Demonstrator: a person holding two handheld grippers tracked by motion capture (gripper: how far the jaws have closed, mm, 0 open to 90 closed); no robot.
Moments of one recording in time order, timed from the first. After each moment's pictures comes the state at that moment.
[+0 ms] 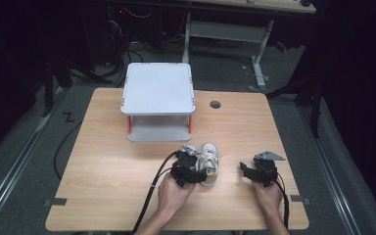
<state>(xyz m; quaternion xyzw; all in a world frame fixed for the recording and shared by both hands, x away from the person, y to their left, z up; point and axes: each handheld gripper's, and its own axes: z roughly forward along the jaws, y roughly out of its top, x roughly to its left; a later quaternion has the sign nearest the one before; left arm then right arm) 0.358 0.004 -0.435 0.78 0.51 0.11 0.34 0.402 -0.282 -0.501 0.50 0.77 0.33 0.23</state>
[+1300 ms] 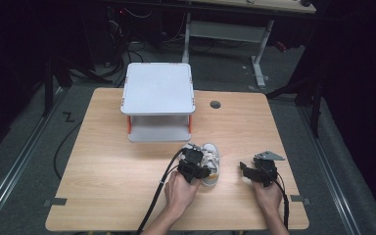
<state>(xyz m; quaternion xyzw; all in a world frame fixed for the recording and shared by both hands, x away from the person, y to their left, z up) 0.377 -0.021 -0.445 0.78 0.54 0.13 0.29 0.403 -0.281 -0.501 0.50 0.77 0.33 0.23</state>
